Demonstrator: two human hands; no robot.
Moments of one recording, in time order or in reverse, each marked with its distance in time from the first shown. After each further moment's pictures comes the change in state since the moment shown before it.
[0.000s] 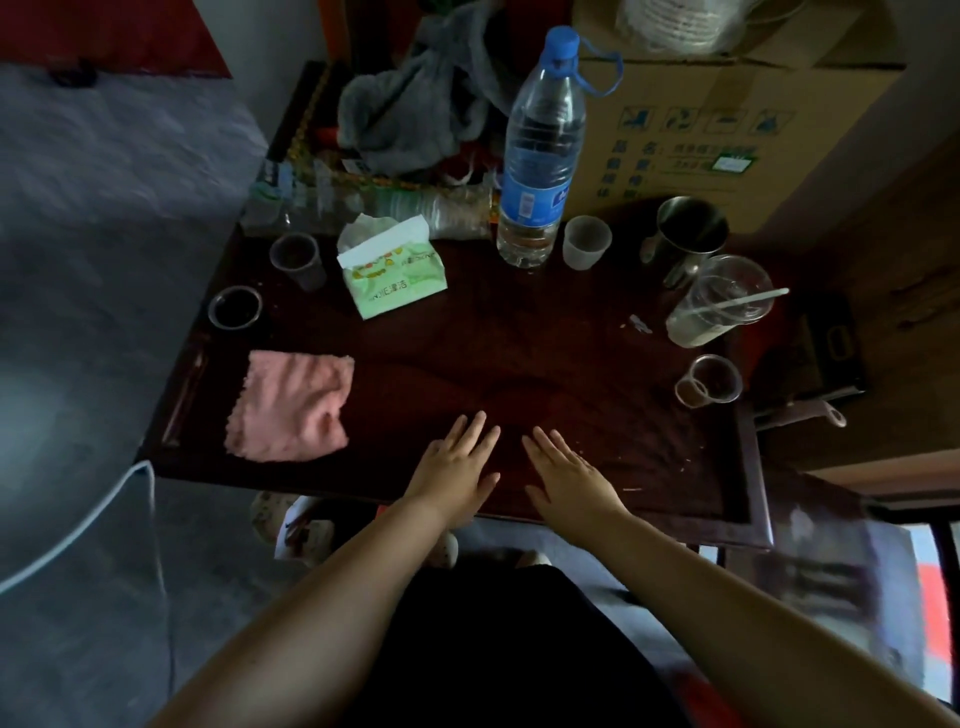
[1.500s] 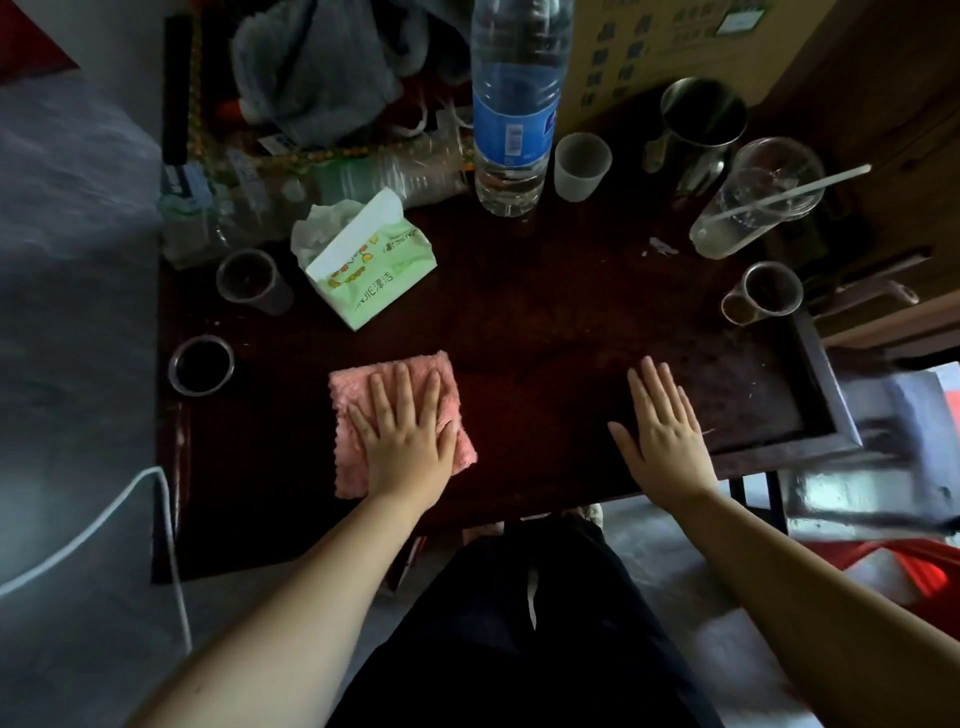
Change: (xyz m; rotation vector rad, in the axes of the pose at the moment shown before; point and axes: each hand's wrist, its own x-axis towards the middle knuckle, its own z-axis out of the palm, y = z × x) left_hand 0.029 -0.117 -0.005 0.188 0.195 -0.145; right_hand 0.011 0.012 0.034 0.045 0.393 0.423
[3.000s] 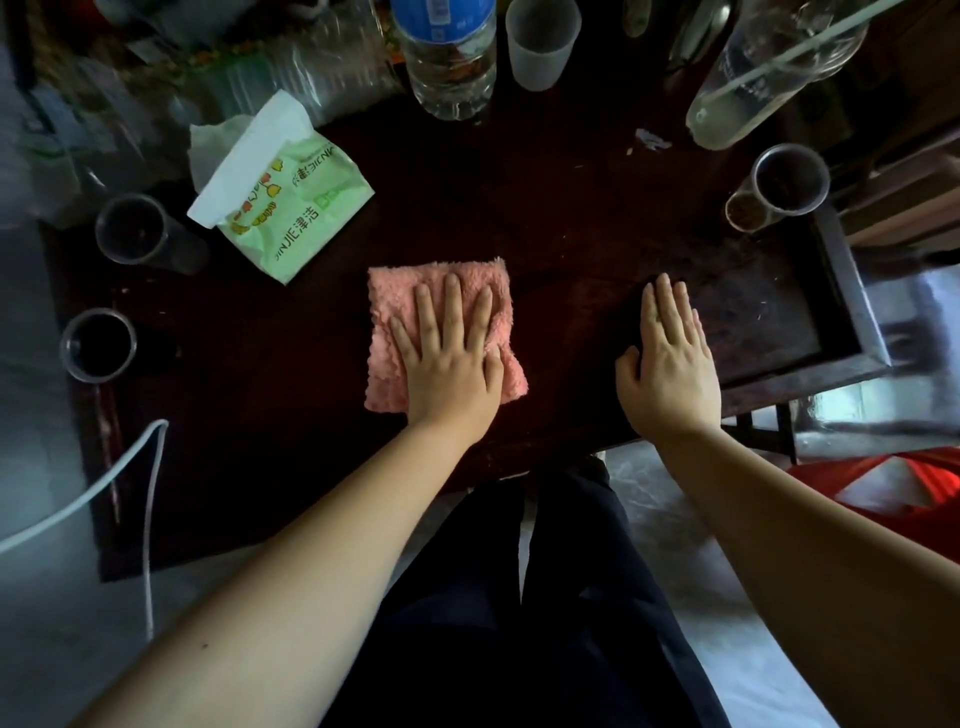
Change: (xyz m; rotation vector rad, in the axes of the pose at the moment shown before) left_hand 0.031 0.083 0.002 0.028 0.069 0.183; right_hand 0.015 0.010 0.015 0.097 0.106 0.190
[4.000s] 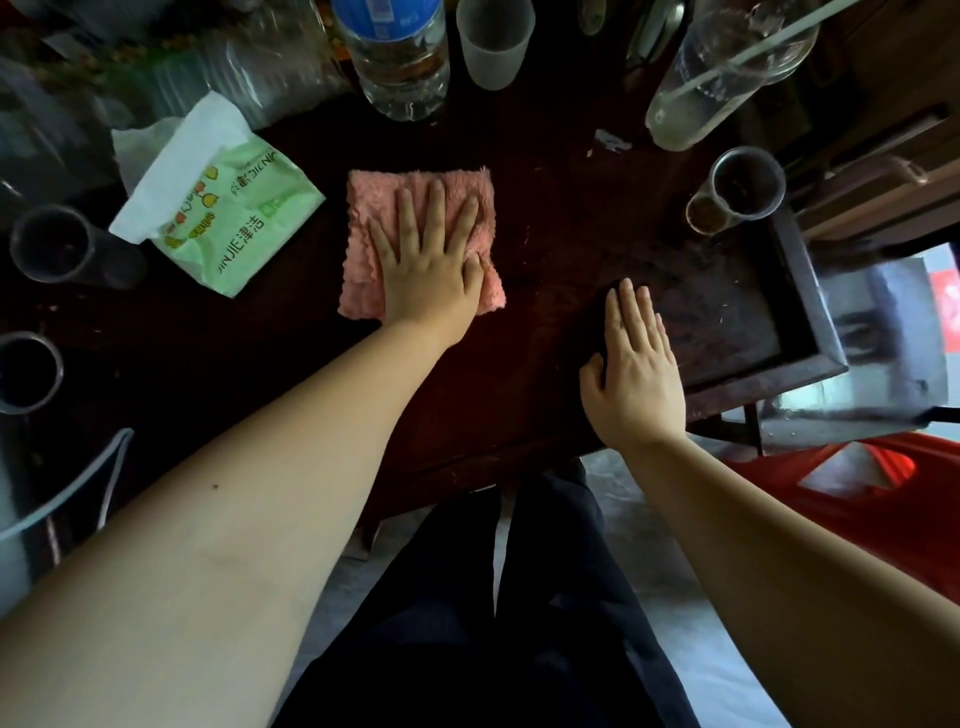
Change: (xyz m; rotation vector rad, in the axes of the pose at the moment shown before) left_hand 0.104 0.010 -0.018 0.000 0.029 0.063; right_hand -0.001 -0.002 -0.004 0.044 0.002 0.004
